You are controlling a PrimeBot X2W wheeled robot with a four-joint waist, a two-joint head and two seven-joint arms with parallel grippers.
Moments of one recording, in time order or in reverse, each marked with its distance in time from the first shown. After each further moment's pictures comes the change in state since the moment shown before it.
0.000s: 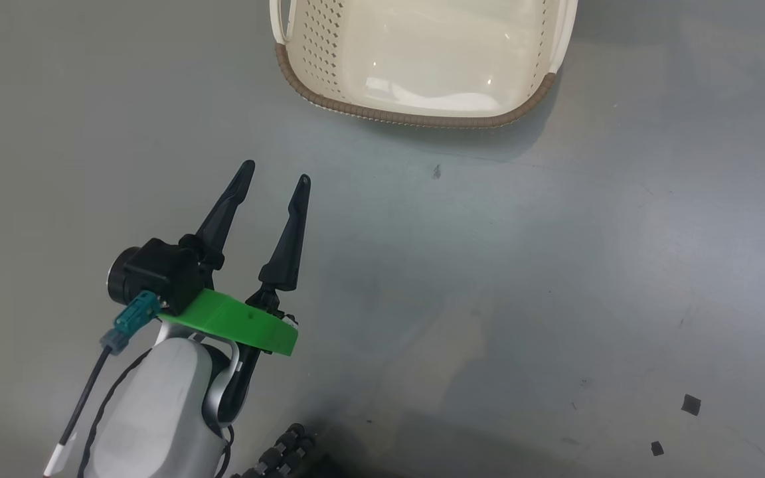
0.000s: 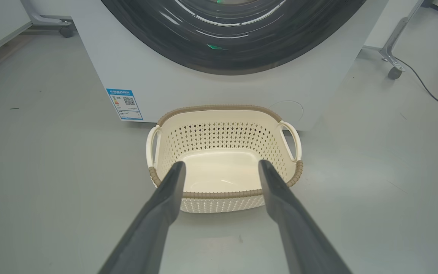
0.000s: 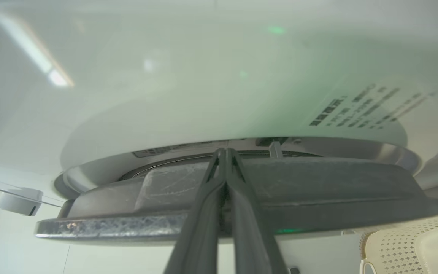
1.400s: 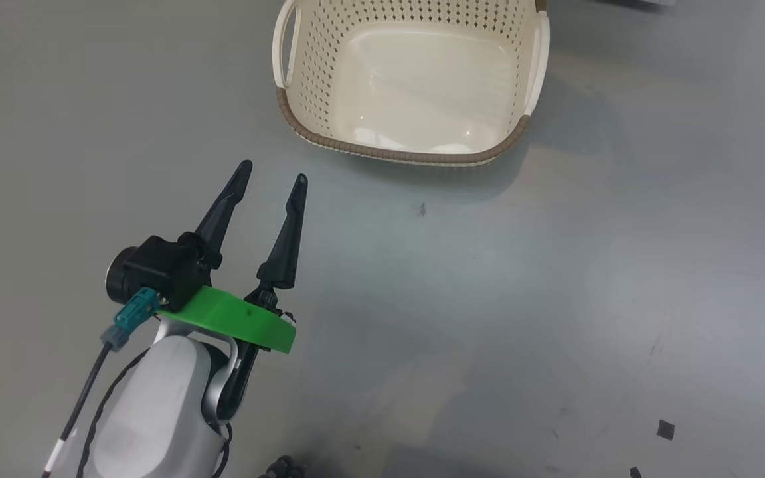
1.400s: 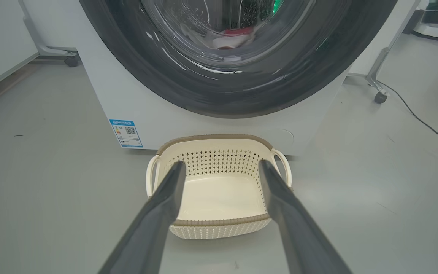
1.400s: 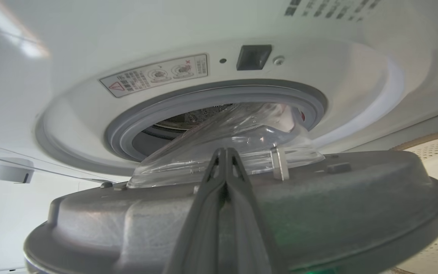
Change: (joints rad) left arm -0.009 -0.003 0.006 0.023 0.003 0.000 0.000; right arm 0.081 -0.009 0.018 0.177 0.096 0.033 0.105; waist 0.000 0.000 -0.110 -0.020
